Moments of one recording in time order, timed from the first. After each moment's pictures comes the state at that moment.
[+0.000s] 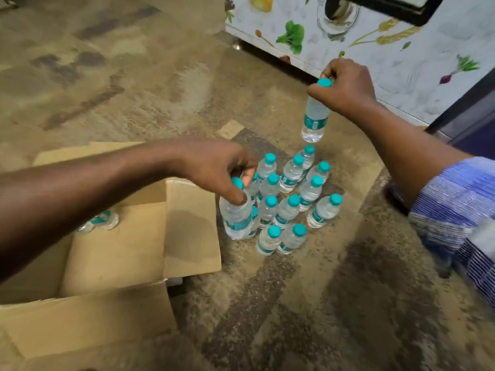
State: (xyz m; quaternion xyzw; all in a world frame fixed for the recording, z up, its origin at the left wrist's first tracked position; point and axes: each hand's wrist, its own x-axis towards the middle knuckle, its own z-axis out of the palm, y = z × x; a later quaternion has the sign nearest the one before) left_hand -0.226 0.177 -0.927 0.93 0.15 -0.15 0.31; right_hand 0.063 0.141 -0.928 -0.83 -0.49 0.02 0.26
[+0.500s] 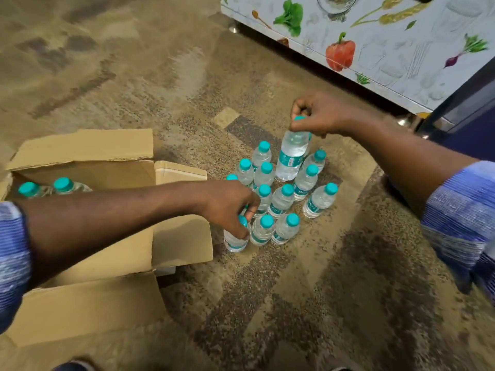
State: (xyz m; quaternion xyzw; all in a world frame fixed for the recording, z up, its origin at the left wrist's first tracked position) left_hand -0.208 0.126 -0.999 0.92 0.13 -0.24 0.27; right_hand 0.060 0.118 -0.969 -0.74 -0.60 0.27 0.14
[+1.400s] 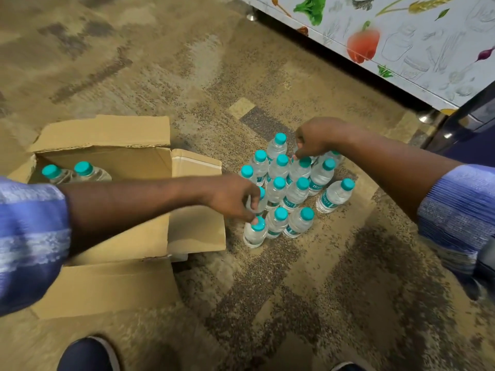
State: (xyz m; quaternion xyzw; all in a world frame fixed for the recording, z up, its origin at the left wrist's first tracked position) left_hand -0.223 0.142 -1.033 0.89 0.20 -0.25 0.33; right_hand 0.031 0.136 -1.027 -0.72 -0.64 0.14 -0.22
